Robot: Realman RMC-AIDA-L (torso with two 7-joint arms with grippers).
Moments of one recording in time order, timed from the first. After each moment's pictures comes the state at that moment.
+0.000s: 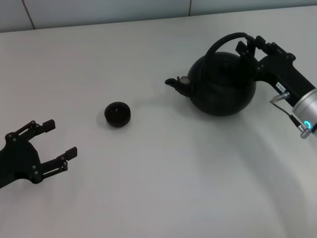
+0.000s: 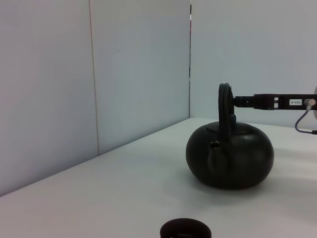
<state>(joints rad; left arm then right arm) -0.37 -2.02 0.45 0.35 2.00 1.56 -0.74 0.48 2.08 -0.33 -0.01 -1.38 -1.27 0.51</state>
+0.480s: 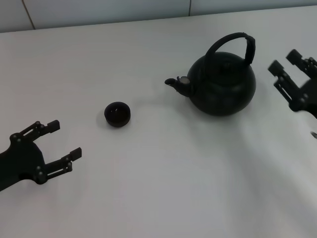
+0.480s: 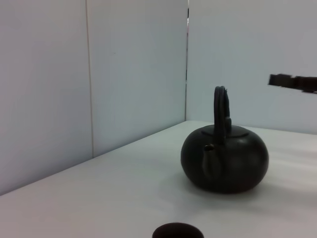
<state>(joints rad) -0.38 -2.03 0.45 0.34 2.00 1.57 -0.74 0.27 2.07 -0.41 -0.16 -1.45 -1.64 0.57</state>
